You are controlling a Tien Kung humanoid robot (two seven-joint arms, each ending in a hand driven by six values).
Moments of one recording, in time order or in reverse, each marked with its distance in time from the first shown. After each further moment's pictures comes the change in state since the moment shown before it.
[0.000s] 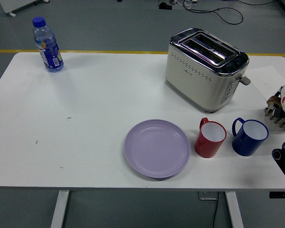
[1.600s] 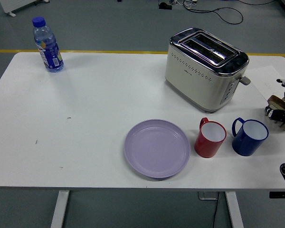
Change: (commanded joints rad) left arm 0.014 0.000 -0.044 0.000 0.053 -0.008 -0.003; right arm -0.188 0.057 0.183 0.189 0.000 -0.114 0.176
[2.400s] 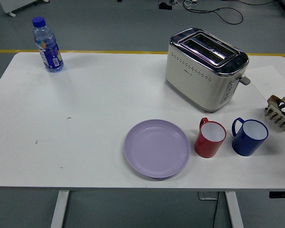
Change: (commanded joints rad) left arm -0.006 0.000 -0.007 0.000 0.009 0.001 -0.003; right arm -0.163 0.020 0.182 0.119 0.486 -0.084 0.244
